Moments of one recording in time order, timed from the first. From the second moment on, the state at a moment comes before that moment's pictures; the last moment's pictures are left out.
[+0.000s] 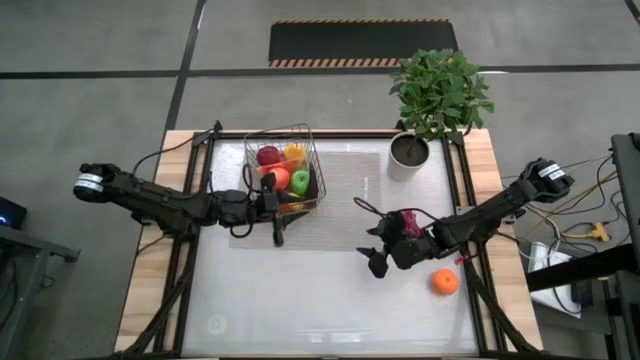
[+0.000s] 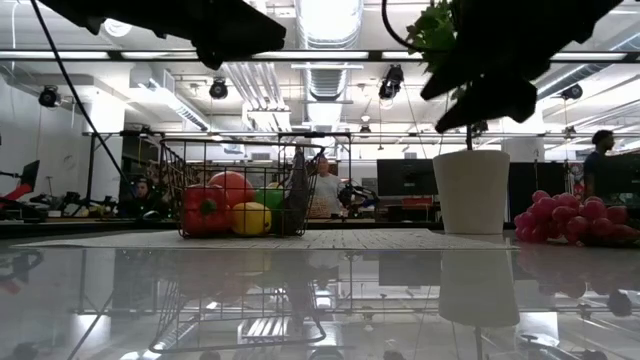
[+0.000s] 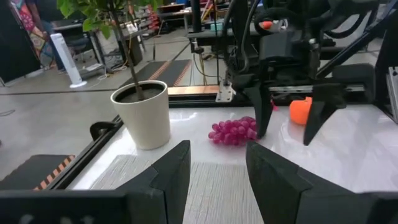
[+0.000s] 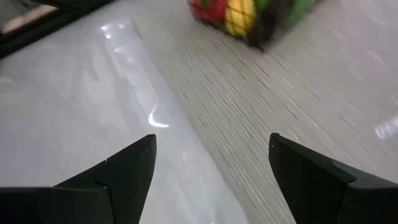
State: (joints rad) left arm -0.14 1.15 0.63 0.41 -0.34 0.06; right arm 0.43 1.37 0.77 -0.16 0.55 0.79
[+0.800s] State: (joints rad) left arm -0.14 1.15 0.63 0.41 -0.35 0.06; right arm 0.42 1.37 0.85 -0.99 0.38 1.53
